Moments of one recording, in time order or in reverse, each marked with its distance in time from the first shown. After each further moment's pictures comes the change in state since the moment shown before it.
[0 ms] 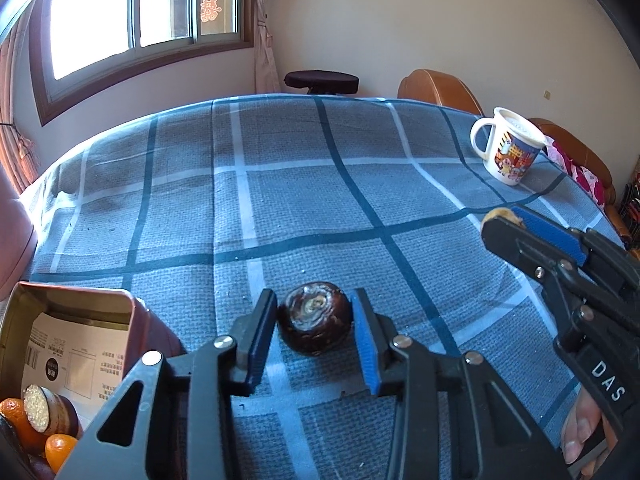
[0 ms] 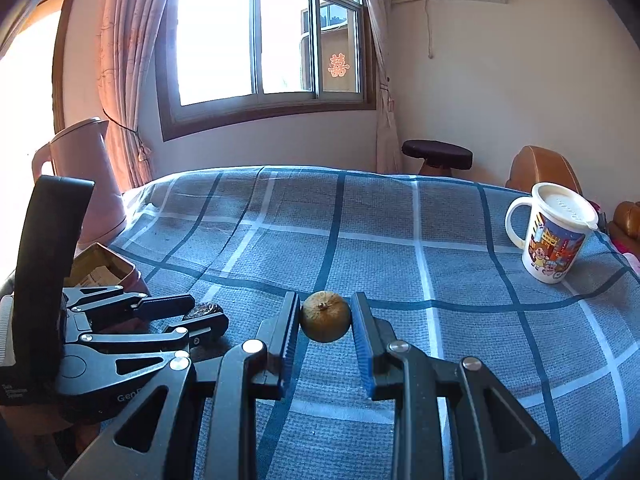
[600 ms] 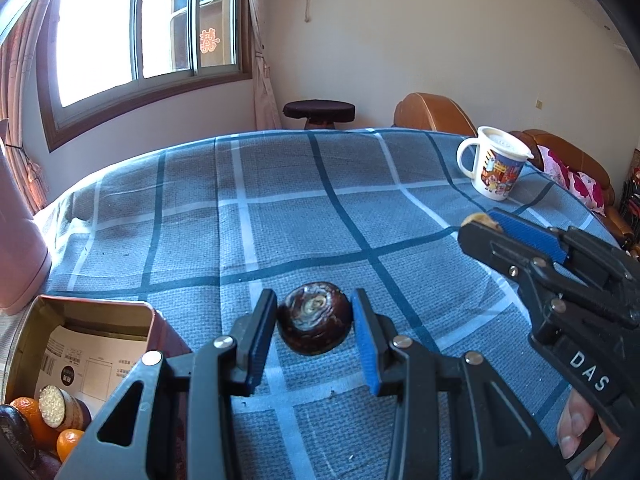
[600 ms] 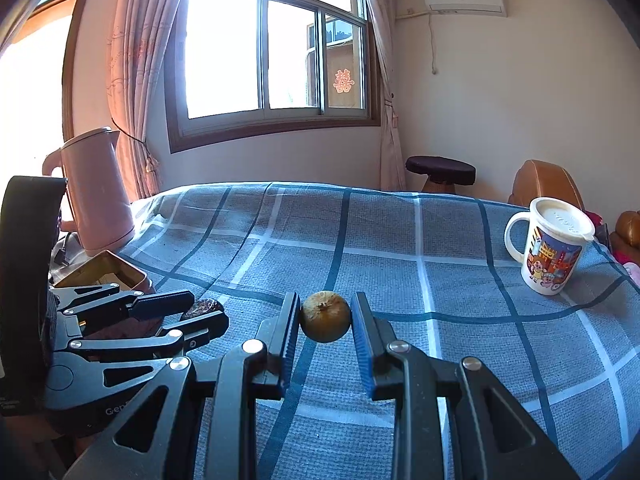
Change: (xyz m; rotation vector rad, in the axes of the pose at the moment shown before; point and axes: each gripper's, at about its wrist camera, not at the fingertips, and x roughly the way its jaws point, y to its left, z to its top) left arm -0.024 -0.009 -0.004 0.035 -0.117 0.021; right arm -0.010 0.002 0.000 -0.016 -0.060 0.013
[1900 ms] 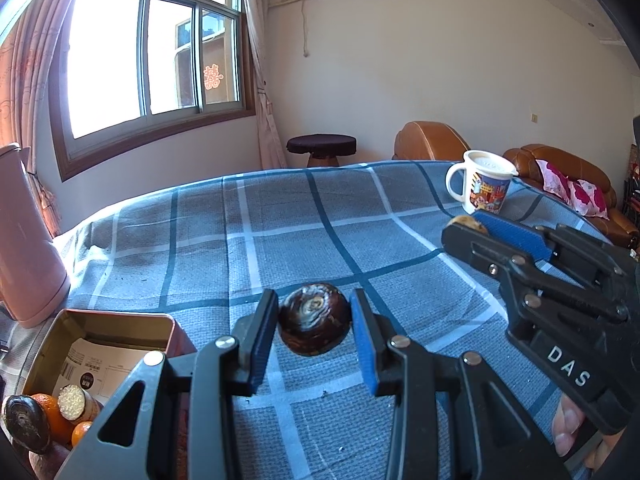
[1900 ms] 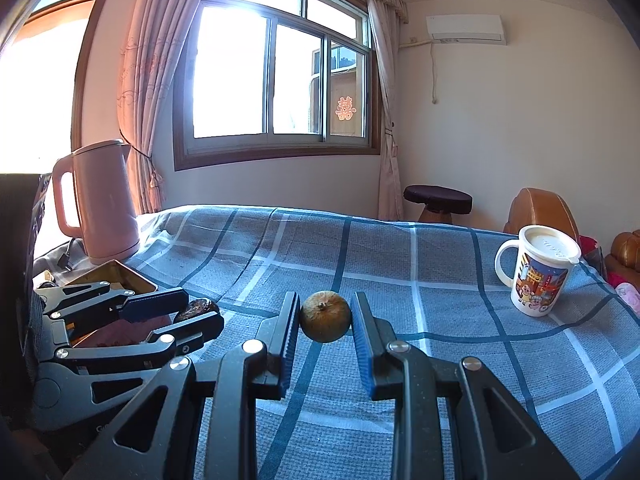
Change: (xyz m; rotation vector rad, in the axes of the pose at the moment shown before) left arm -0.032 -0.011 -0.009 0.030 -0.139 0.029; right arm -0.022 0.008 -0.003 -0.037 -0.109 -0.016
